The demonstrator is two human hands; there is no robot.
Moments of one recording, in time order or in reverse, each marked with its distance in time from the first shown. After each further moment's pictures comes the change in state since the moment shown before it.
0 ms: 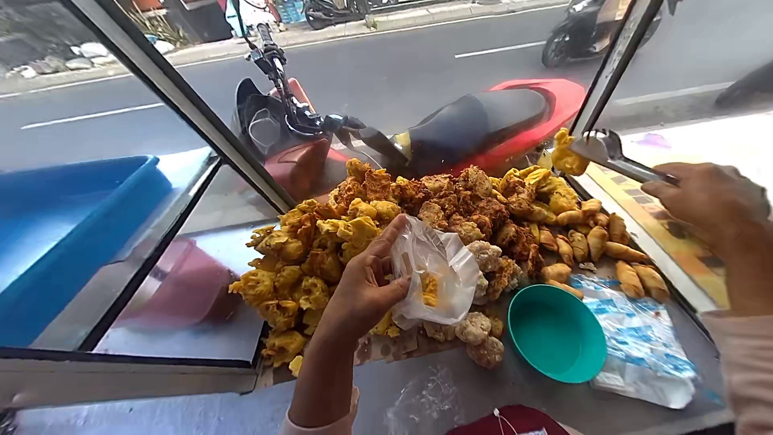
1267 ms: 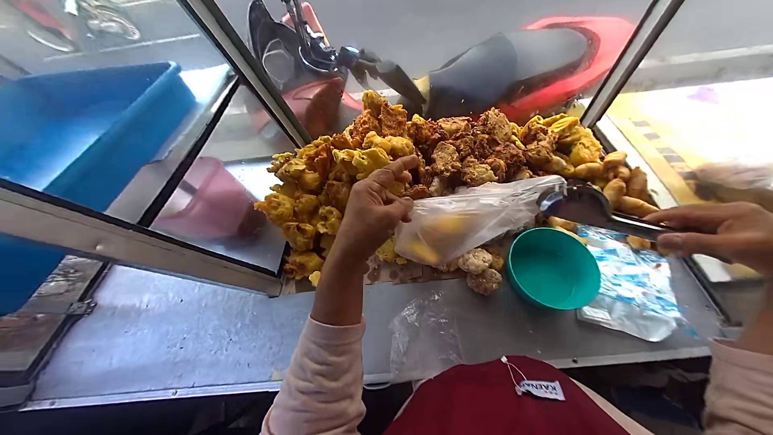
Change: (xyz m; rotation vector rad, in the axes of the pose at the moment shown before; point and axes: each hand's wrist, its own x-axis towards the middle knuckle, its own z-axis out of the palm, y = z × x) left_hand -0.012 0.004 0.005 0.267 0.187 -0.003; right_hand -0.103 0.058 0.016 0.638 -0.580 -0.355
